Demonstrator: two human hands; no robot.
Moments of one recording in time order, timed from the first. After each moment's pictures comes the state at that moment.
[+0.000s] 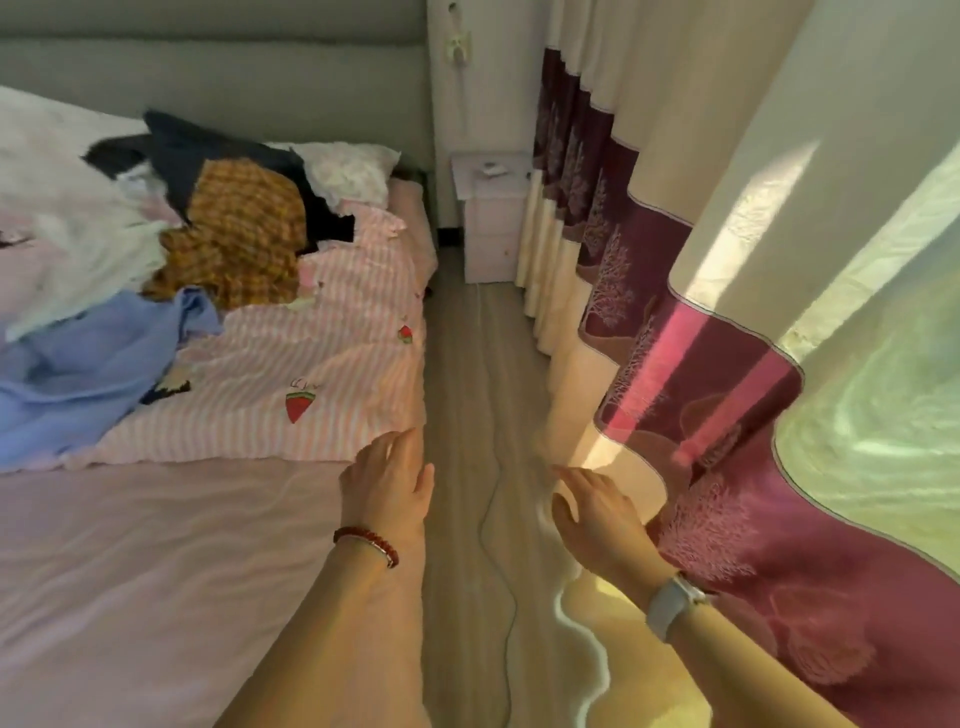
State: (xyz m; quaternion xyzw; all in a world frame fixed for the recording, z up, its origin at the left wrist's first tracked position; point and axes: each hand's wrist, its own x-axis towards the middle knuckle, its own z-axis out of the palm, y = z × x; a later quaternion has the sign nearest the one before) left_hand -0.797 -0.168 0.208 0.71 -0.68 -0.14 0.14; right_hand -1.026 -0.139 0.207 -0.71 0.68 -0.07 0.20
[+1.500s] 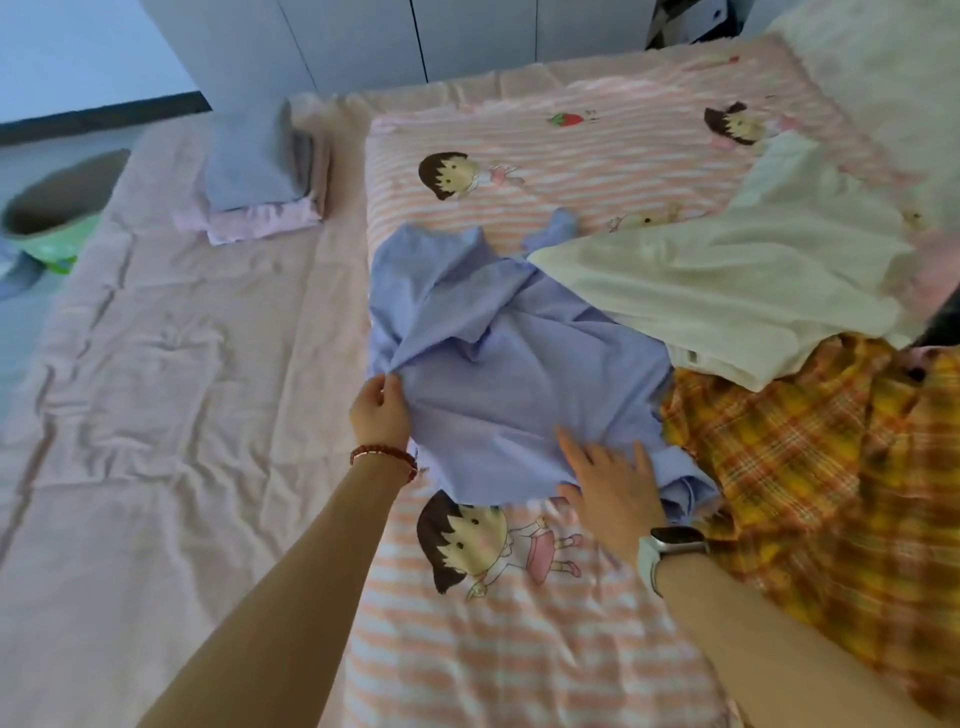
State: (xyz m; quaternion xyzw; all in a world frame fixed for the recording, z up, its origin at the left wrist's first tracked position) left_hand -0.247 -0.488 0.015 0.75 0.32 0.06 0.58; right_hand -0.319 -0.713 -0.019 -0.99 -0.10 0.12 0.03
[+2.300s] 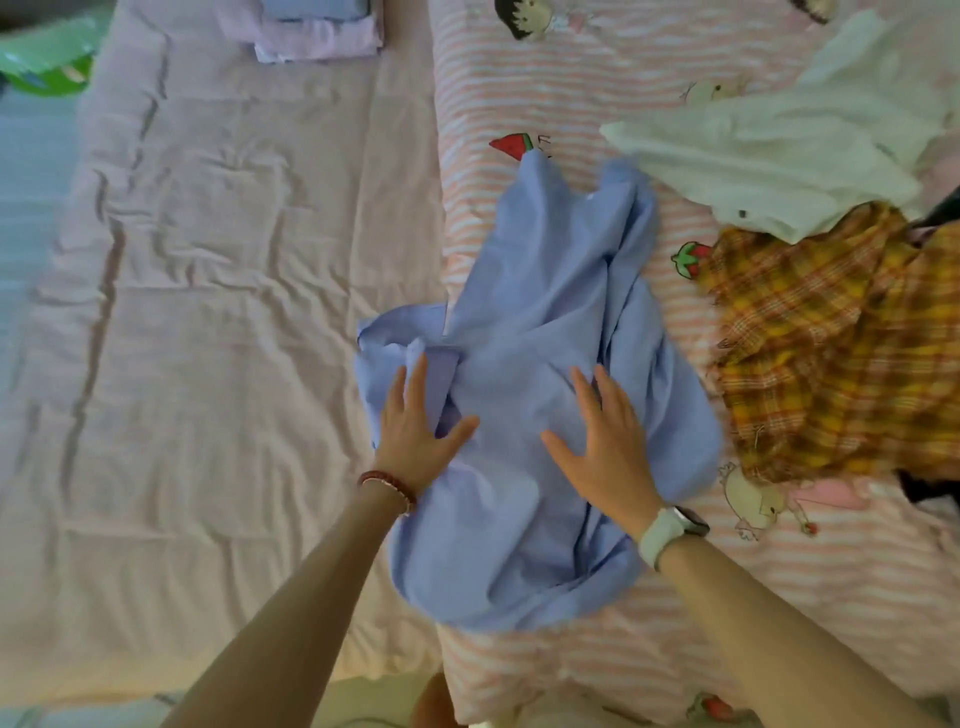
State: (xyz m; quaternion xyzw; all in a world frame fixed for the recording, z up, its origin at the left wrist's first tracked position) left_hand -0.486 -0.387 0.039 0.88 0.10 -0.12 0.44; right_hand -0.495 -0.602 0.048 -0.95 -0.01 0.11 0.29
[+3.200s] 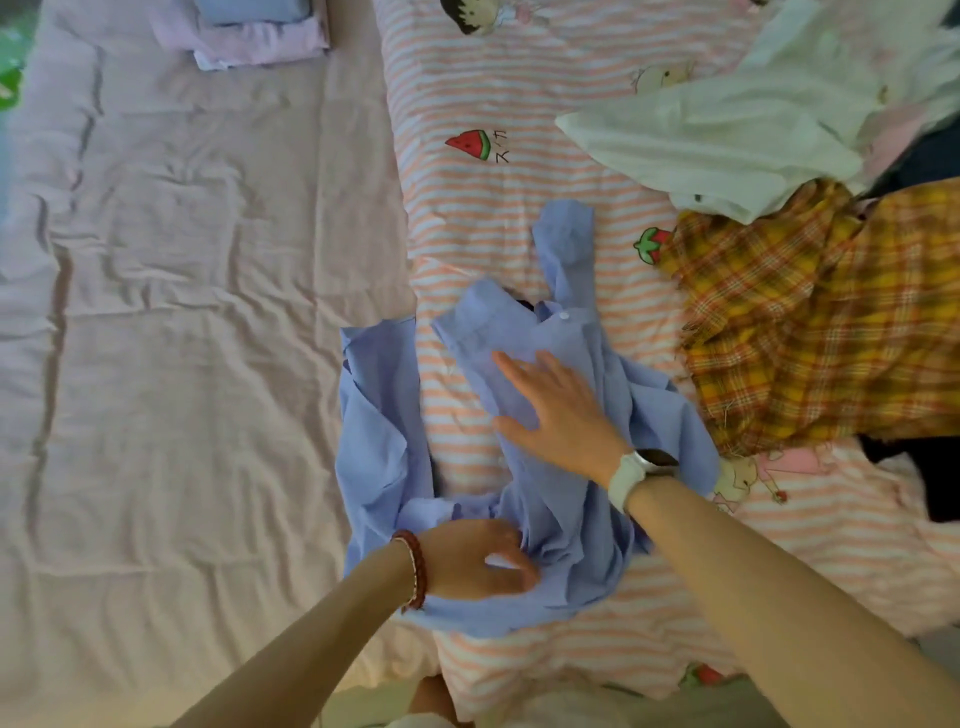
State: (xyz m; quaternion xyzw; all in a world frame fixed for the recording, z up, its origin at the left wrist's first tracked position) left_hand -0.537 -0.426 0.068 0.76 -0.31 -0.49 0.30; right_hand -0.464 -0.593 0.059 -0.94 -0.12 0.24 0.22
